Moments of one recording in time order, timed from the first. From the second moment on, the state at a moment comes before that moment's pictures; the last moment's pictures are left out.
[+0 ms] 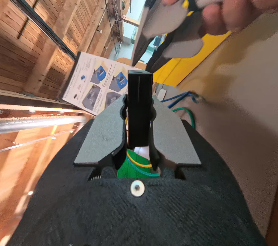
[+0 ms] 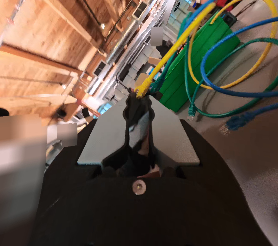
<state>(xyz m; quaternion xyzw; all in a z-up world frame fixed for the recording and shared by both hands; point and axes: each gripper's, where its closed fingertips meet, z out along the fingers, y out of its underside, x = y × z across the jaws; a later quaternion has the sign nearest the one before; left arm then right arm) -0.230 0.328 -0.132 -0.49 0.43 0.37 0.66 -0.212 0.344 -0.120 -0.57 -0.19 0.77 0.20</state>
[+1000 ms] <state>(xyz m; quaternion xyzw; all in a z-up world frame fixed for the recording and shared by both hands) -0.232 0.303 -0.172 -0.58 0.51 0.04 0.63 -0.223 0.325 -0.172 -0.45 -0.69 0.12 0.55</state>
